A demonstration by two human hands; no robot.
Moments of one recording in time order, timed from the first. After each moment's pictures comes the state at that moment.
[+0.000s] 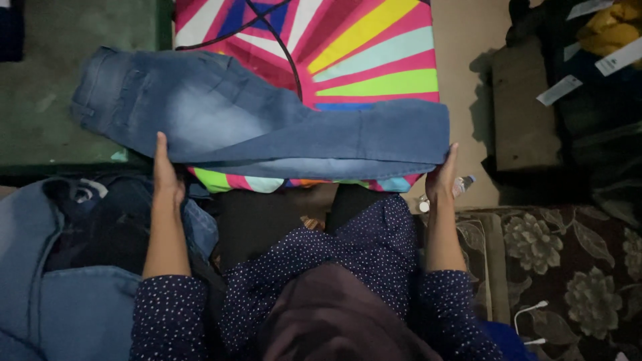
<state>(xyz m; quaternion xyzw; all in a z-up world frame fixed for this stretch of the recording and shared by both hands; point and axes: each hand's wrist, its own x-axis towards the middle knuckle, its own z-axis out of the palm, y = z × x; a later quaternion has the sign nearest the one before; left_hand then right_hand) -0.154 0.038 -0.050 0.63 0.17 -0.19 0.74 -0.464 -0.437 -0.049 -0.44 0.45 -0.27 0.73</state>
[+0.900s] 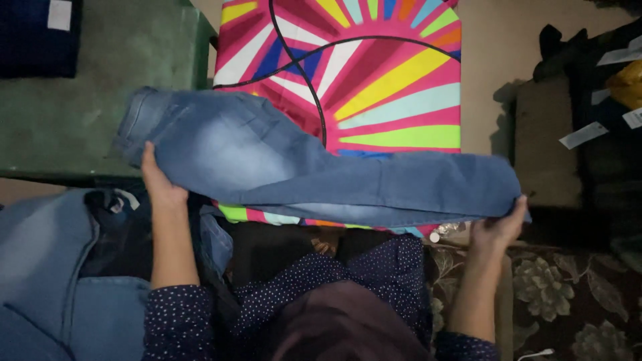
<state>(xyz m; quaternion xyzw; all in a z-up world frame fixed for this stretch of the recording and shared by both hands) -0.105 0.050 0.006 0.45 0.24 -0.08 0.86 -0.487 -0.483 0.016 -0.21 0.58 -0.44 0.65</state>
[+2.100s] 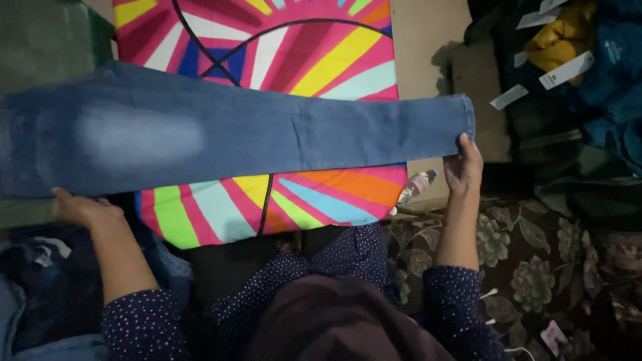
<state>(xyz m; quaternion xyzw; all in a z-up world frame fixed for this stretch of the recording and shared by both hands) -0.042 0.065 -0.090 0.52 0.39 0.13 0.75 -0.473 -0.602 -0.005 -0.35 0.35 -0.32 0.81</state>
